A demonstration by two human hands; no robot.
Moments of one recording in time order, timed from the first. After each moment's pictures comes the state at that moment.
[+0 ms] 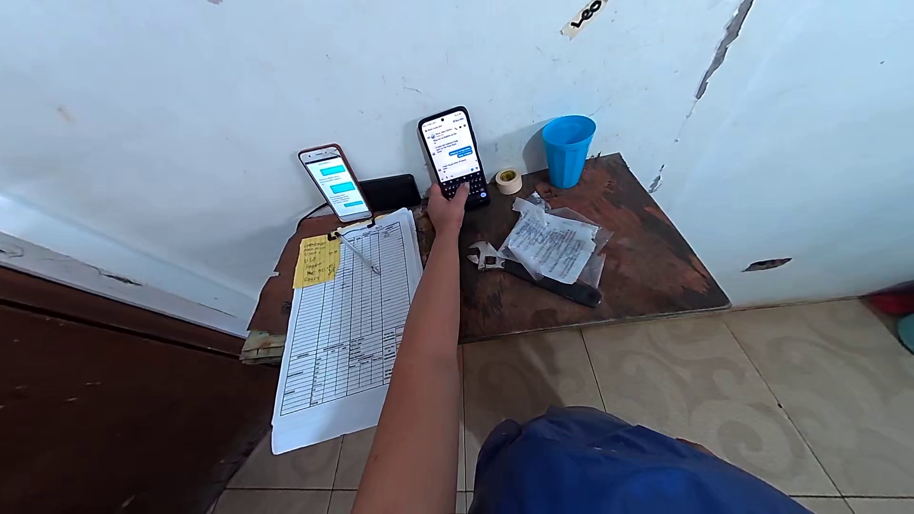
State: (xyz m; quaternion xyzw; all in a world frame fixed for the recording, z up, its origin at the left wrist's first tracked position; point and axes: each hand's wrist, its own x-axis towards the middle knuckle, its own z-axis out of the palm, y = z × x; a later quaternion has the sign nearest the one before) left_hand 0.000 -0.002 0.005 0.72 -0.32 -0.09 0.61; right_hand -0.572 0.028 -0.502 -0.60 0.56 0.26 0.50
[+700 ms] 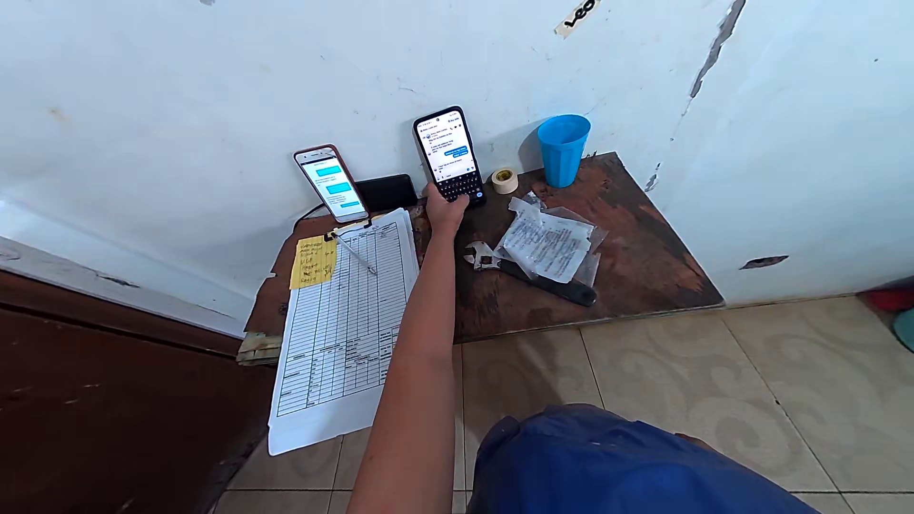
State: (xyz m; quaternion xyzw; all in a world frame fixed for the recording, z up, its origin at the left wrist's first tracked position) left_hand -0.002 -0.001 0.003 0.71 -0.35 -0.10 0.60; right_hand -0.555 0.030 -0.433 -0.61 0.57 0.26 0.48
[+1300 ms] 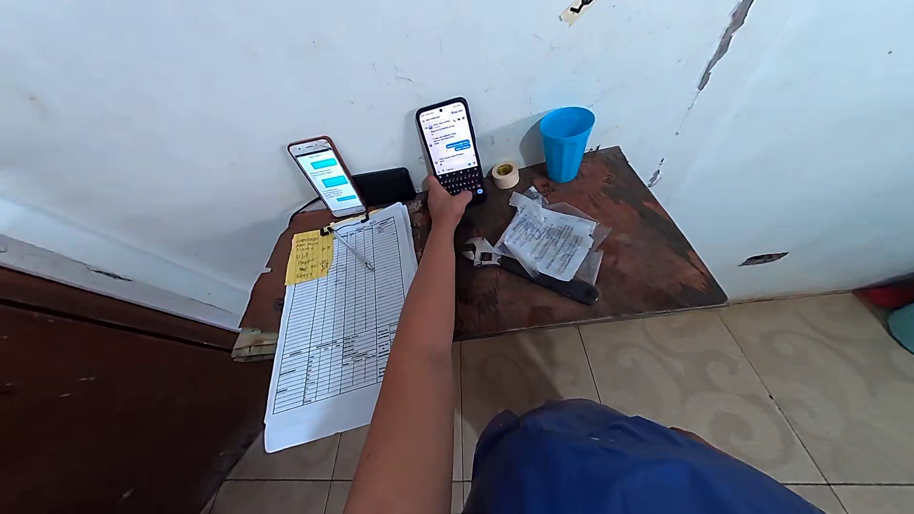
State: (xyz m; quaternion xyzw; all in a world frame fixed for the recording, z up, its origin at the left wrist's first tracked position) left_hand -0.001 -0.002 0.007 0.72 -0.35 -0.13 0.59; right_hand -0.545 0.031 -0.402 -0.60 0.56 0.26 0.51
